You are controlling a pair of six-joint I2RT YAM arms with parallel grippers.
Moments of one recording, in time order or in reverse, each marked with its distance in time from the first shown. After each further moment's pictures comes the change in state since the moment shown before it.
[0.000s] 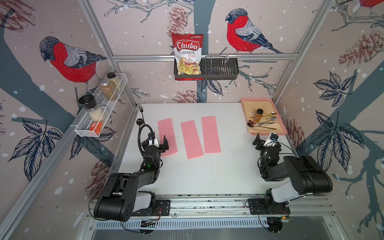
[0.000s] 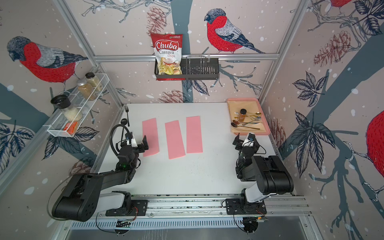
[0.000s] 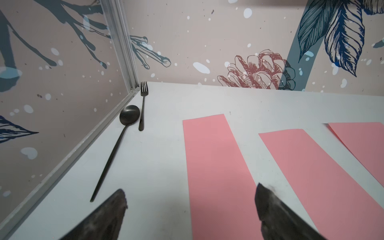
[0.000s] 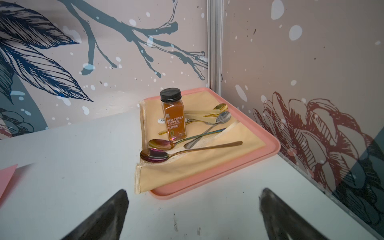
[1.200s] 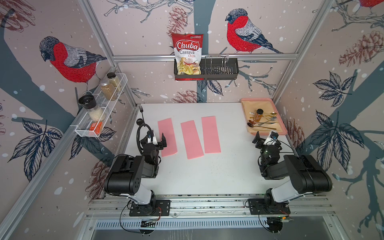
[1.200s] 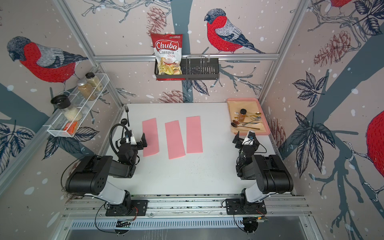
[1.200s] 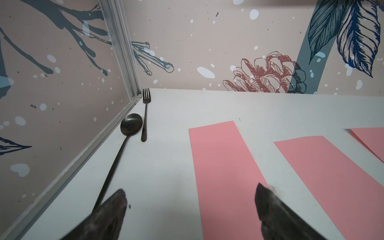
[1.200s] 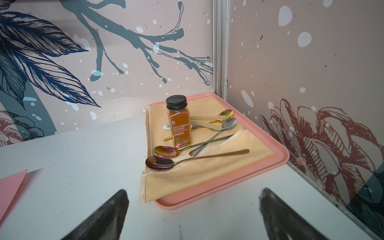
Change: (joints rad) left arm 0.093 0.295 0.048 0.267 0.099 0.033; right arm -0.016 0.003 0.032 -0.015 -0.046 0.000
